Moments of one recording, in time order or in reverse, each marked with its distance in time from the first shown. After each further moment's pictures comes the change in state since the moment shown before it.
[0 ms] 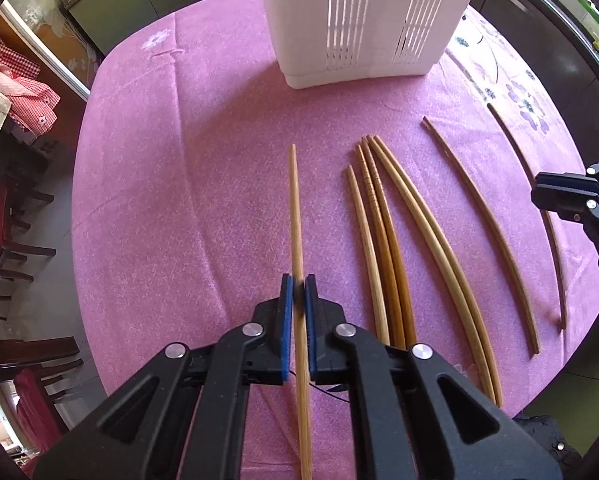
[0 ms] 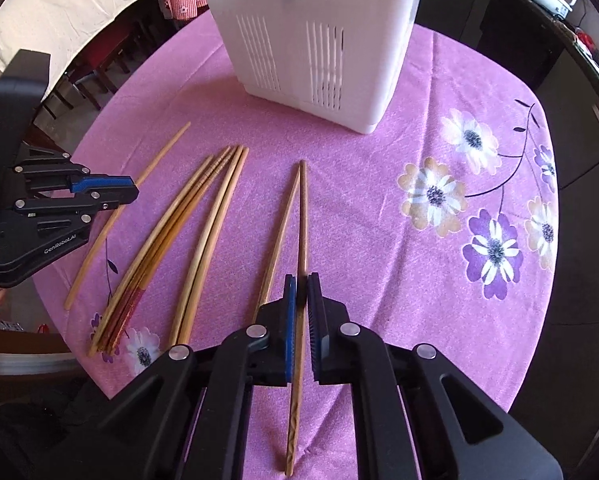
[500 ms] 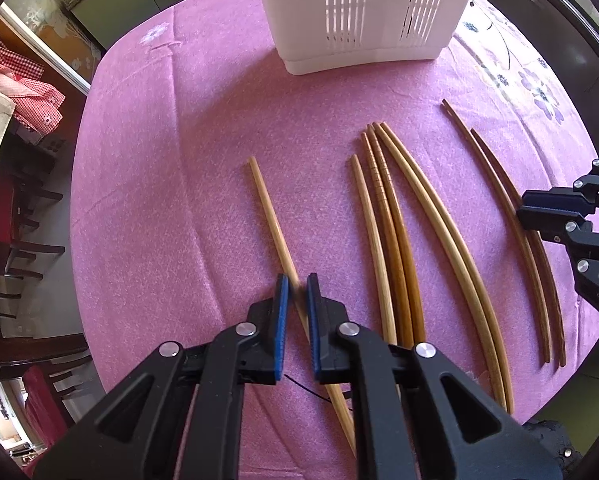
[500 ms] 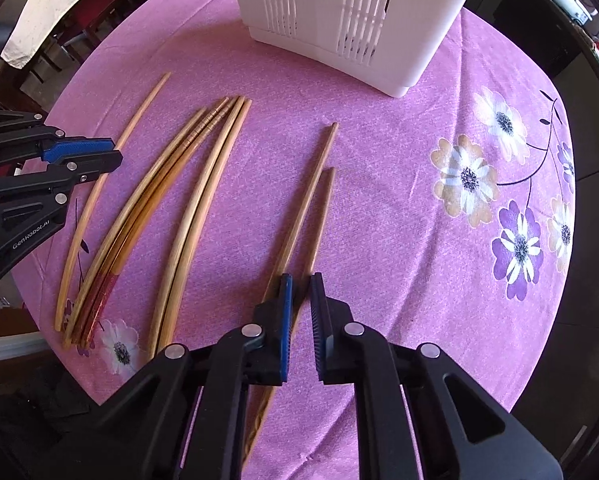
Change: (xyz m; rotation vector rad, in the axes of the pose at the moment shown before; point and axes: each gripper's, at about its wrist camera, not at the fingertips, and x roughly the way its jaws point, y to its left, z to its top) left arm 0.027 -0.007 0.006 0.015 0.043 0.061; right arm 0.064 0.033 0.015 -0.048 0.164 -0.053
